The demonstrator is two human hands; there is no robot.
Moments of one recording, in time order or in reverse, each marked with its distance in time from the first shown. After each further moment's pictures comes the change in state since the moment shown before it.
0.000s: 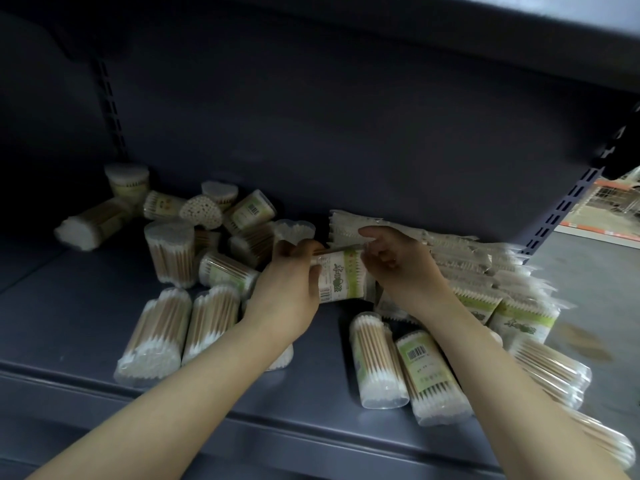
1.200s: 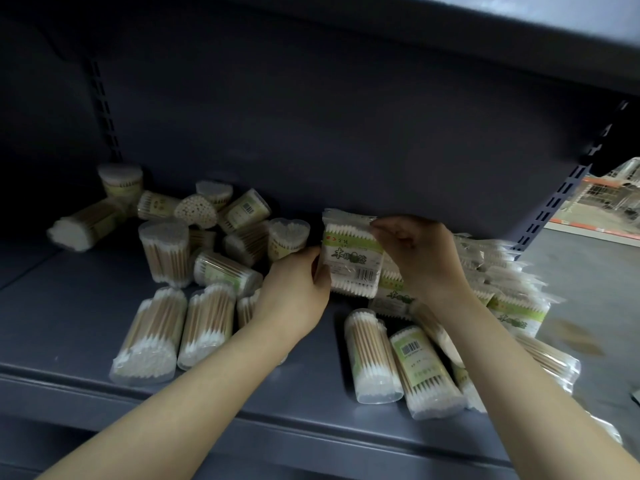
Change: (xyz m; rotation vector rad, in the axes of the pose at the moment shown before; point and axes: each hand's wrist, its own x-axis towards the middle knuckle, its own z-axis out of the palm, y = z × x) left_hand -0.003 0.014 0.005 -0.092 0.035 -0.022; right_hand 0.003 -0.003 -0.017 -0.065 0.252 -0.113
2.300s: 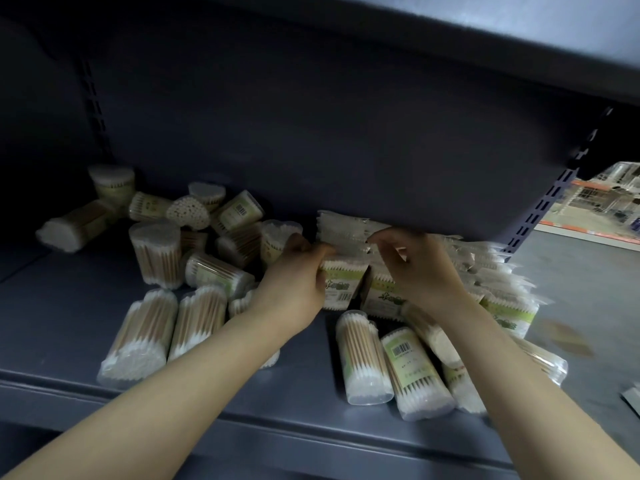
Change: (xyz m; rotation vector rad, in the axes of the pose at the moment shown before) left_hand 0.010 0.001 -0.002 0.174 -0.157 0.161; right_hand -0.004 0.011 -0.008 -0.154 -0.135 0.012
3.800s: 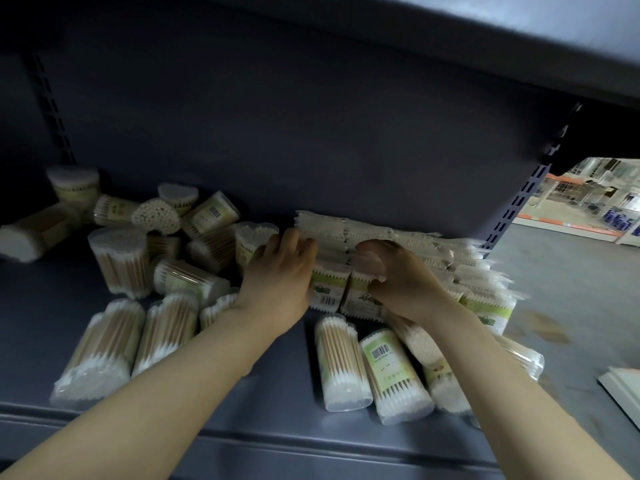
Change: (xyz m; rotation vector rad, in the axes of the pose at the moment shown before) left_hand 0.021 -0.013 0.033 0.419 0.225 0.220; right_hand -0.003 0.016 -0.007 -0.185 -0.301 0.117
